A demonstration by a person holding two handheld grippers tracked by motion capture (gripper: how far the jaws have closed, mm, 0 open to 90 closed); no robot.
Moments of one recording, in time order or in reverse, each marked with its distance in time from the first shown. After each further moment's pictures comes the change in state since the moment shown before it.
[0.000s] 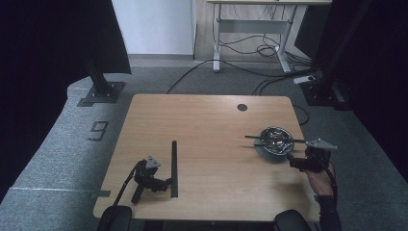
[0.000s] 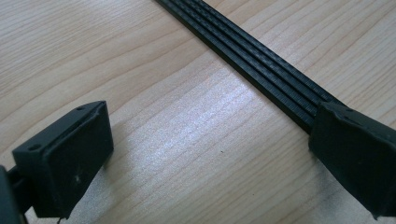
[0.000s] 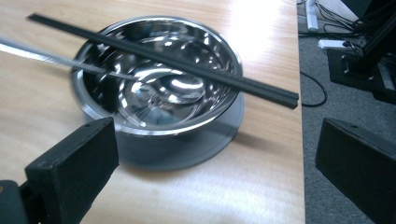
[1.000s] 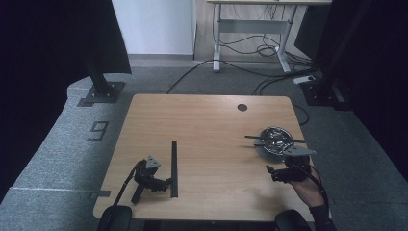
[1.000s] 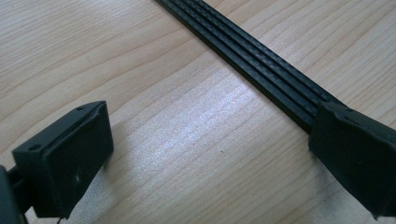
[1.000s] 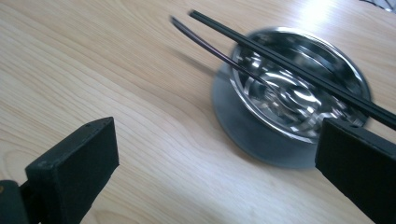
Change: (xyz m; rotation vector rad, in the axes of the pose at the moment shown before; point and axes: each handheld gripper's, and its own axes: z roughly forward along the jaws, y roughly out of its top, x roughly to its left) left arm 0.000 0.000 0.000 0.000 0.000 0.000; right arm 0.080 0.018 -0.028 0.047 0.203 -0.172
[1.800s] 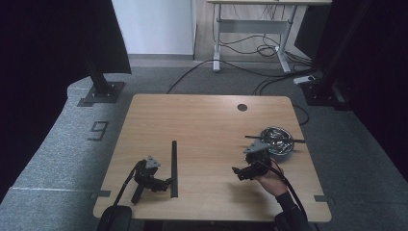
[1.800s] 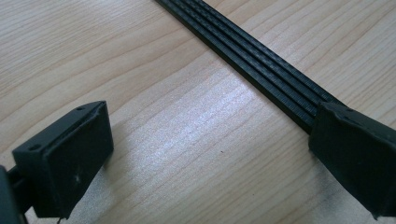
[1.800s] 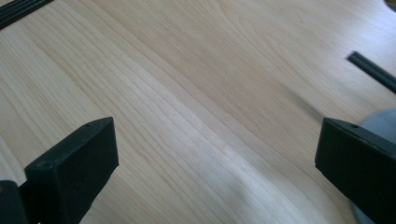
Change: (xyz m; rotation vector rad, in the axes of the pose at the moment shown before) left arm 0.000 0.000 0.000 0.001 0.000 0.001; right arm 0.070 0.035 0.074 0.056 0.188 -0.136
